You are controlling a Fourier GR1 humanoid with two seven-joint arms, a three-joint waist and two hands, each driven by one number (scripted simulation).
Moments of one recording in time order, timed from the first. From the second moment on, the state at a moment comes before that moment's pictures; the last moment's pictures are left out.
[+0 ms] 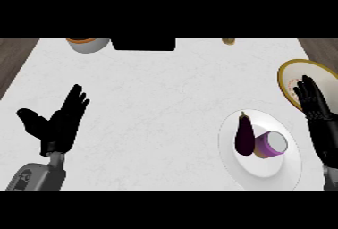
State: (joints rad) left arm -0.14 0.33 -0.14 -1.40 0.41 0.25 0.07; right arm -0.05 -0.56 0.16 -1.61 -0.29 -0.21 -0.23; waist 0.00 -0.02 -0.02
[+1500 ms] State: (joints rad) left arm -0.17 0.26 -0.32 -1.55 0.38 0.09 0.09; right arm 0.31 -0.72 0.26 -1.93 0.57 -0.48 0.88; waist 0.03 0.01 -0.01
